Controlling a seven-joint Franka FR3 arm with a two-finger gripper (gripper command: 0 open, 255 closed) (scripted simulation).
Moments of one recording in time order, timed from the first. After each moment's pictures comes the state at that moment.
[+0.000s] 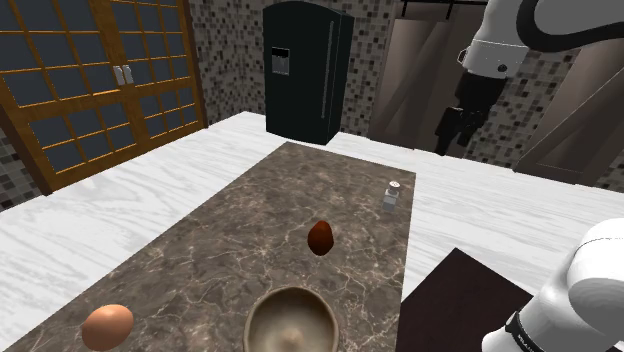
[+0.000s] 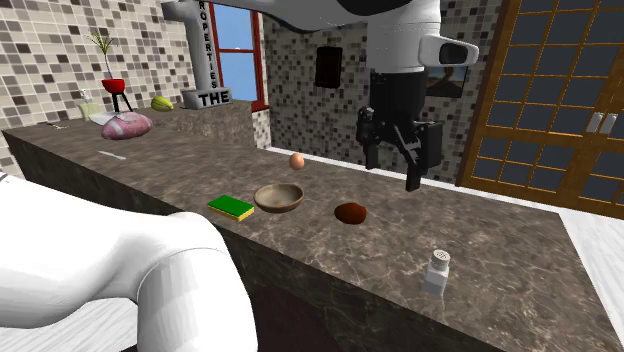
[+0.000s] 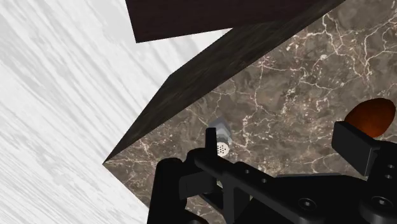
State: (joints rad) arm -0.02 -0.83 -0.01 -2.45 -0.03 1.67 0.04
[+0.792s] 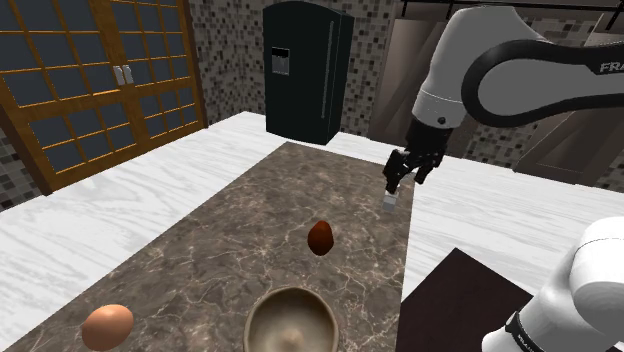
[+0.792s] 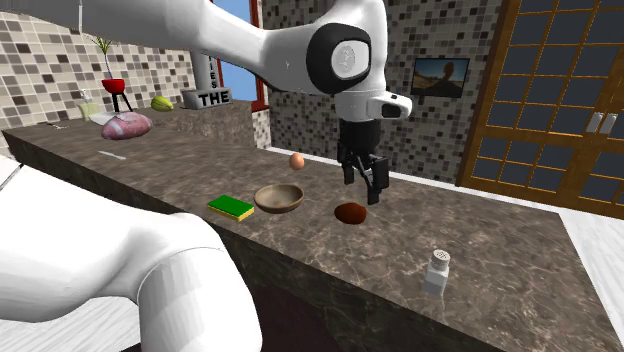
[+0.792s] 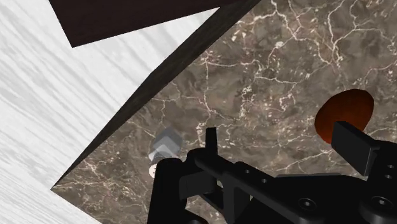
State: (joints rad) arm 0.03 -0.75 0.19 -2.61 0.11 1.97 0.31
